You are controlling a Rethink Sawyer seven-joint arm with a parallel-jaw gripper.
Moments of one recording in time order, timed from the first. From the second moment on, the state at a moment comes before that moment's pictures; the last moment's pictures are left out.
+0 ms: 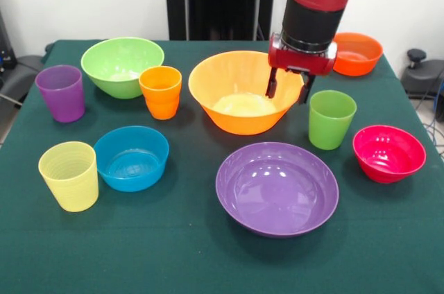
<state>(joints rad) -0.02 -0.53 -0.07 1.67 -0.07 0.46 1.95</state>
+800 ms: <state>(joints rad) -0.05 -0.58 -0.06 1.70 -0.09 0.47 1.95</state>
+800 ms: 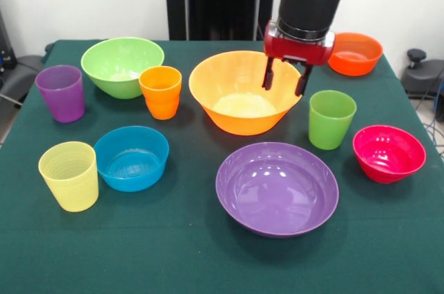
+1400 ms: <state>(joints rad) -0.13 -0.59 -0.02 1.78 -0.18 0.47 1.95</state>
